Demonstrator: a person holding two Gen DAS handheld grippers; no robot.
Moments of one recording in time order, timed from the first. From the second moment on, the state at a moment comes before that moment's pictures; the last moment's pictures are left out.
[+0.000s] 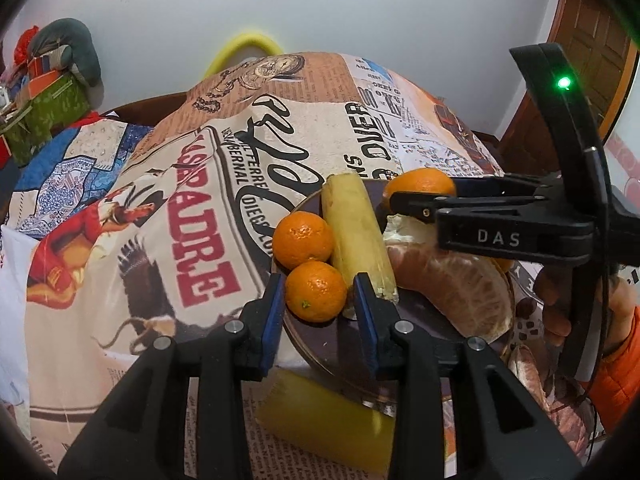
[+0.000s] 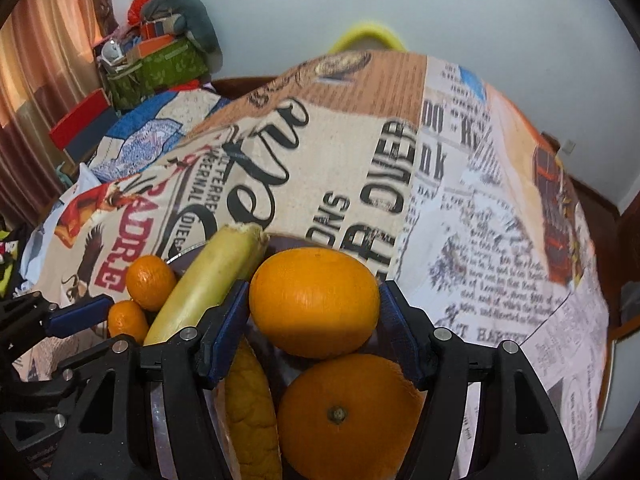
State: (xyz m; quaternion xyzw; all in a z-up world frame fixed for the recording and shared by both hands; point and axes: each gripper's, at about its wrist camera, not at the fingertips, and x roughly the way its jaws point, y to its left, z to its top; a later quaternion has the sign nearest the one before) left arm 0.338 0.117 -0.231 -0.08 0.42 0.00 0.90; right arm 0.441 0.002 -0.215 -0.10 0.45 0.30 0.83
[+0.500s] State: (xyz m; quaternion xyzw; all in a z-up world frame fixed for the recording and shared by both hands) left arm 0.310 0.108 -0.197 -0.08 0.40 -0.01 0.91; right arm 0.402 -0.028 -0.182 -0.09 0.42 0.31 0.85
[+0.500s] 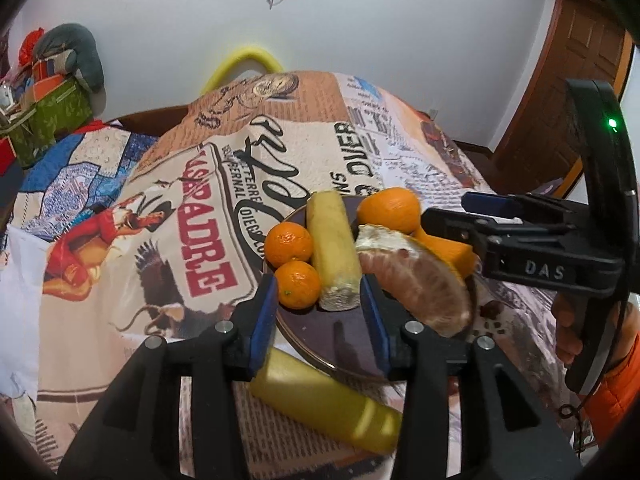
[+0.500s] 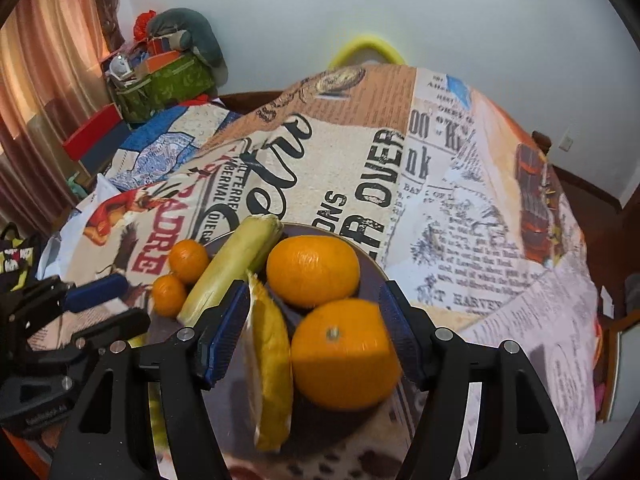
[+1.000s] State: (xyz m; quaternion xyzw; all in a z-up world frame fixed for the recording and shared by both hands) left arm 0.258 0.082 -0.183 -0.07 0.40 0.01 0.91; right arm 0.321 -0.073 -0.154 -0.09 0.38 0.29 0.87
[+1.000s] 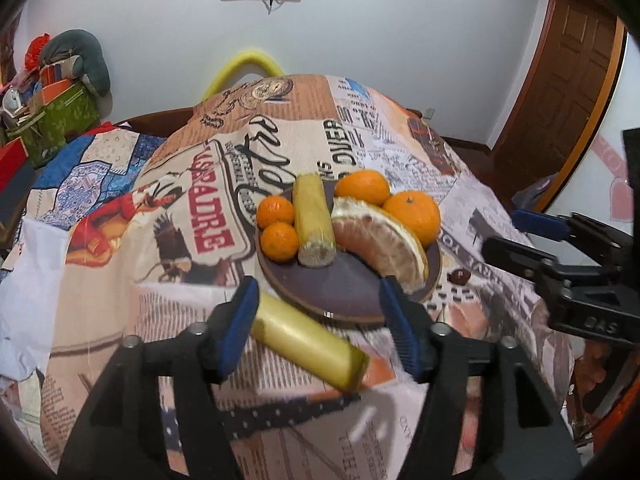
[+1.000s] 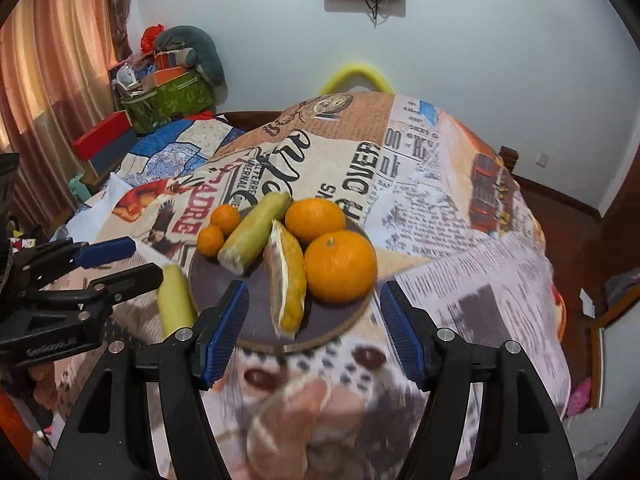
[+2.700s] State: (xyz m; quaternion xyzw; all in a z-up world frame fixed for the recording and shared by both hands) left arm 0.172 0.085 -0.239 -0.03 0.48 -0.01 0.88; right arm 0.260 -0.096 -0.232 -0.09 0.45 0.28 0.84
